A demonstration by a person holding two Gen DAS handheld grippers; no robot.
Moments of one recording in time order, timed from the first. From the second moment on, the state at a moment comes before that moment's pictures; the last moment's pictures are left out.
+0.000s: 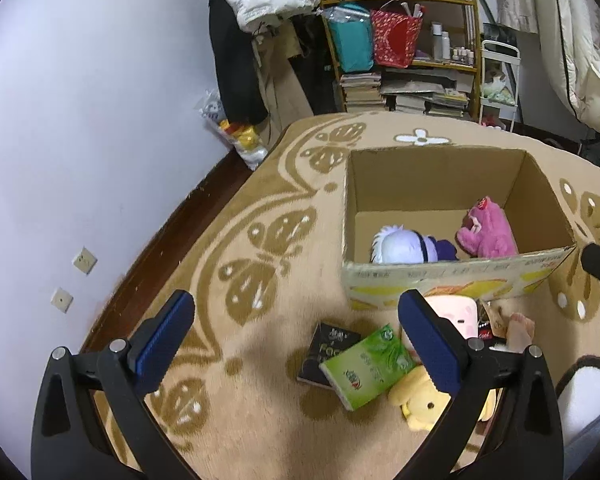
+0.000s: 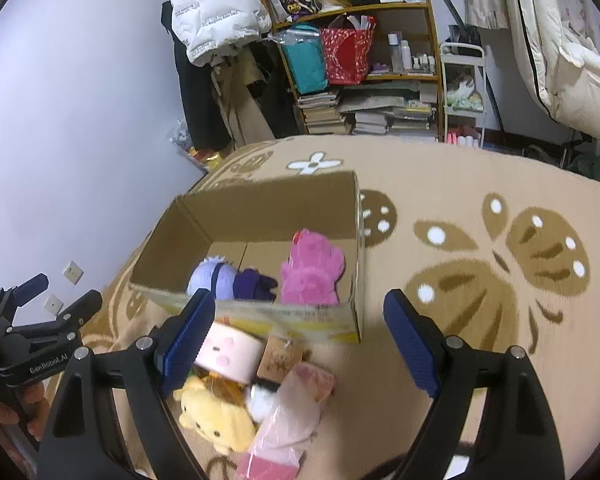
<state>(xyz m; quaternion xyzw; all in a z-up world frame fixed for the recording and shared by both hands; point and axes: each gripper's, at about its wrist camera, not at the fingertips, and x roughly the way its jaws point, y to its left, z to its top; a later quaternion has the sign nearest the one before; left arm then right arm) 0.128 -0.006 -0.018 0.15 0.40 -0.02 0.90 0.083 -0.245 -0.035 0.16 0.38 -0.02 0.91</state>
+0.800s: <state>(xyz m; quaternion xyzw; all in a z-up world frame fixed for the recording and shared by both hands) 0.131 -0.003 -0.070 0.12 0.48 -0.03 0.87 0.074 -0.224 -0.089 0.16 0.47 -0.01 0.87</state>
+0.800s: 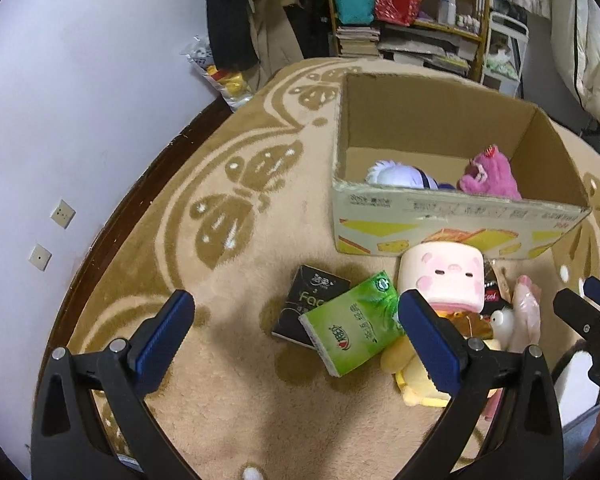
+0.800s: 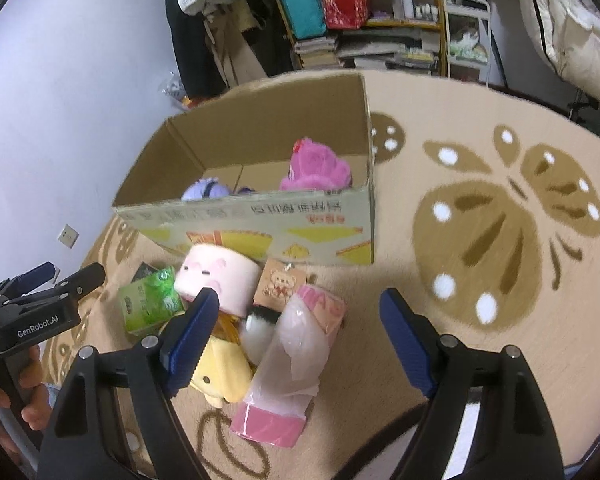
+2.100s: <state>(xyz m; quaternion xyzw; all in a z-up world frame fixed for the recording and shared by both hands) 0.160 -0.023 -0.132 0.12 0.56 -0.04 0.82 0.092 -0.235 -0.164 0.23 0.58 0.00 0.78</state>
